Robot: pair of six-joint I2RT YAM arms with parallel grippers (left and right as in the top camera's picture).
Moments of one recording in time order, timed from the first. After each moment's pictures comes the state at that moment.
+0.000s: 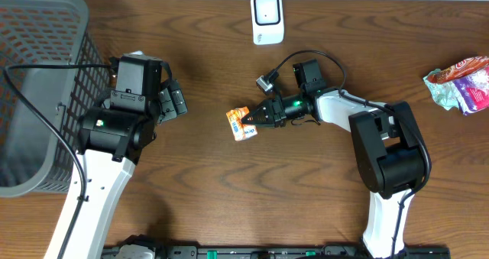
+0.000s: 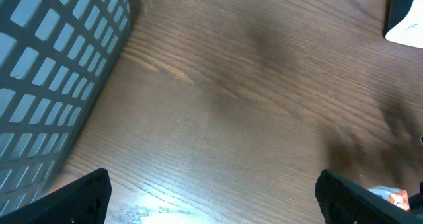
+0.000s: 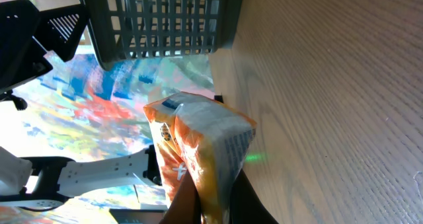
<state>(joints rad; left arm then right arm) -0.21 1.24 1.25 -0.98 -0.25 -0.46 0.33 2.12 1.18 -0.14 -1.44 0.38</state>
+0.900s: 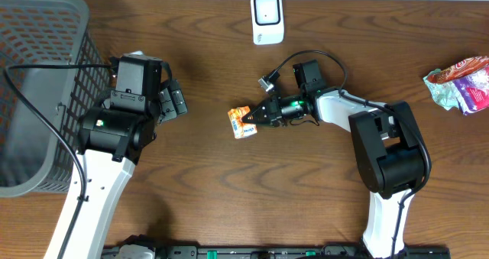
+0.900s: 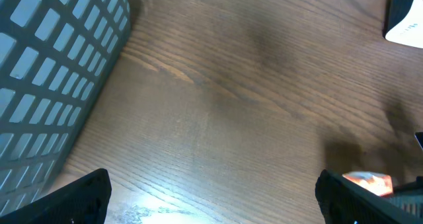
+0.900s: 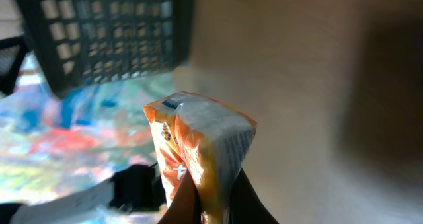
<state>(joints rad) -0.21 1.24 1.25 -0.98 -0.25 -0.46 0.33 2.12 1.18 -0.15 -1.25 0.42</state>
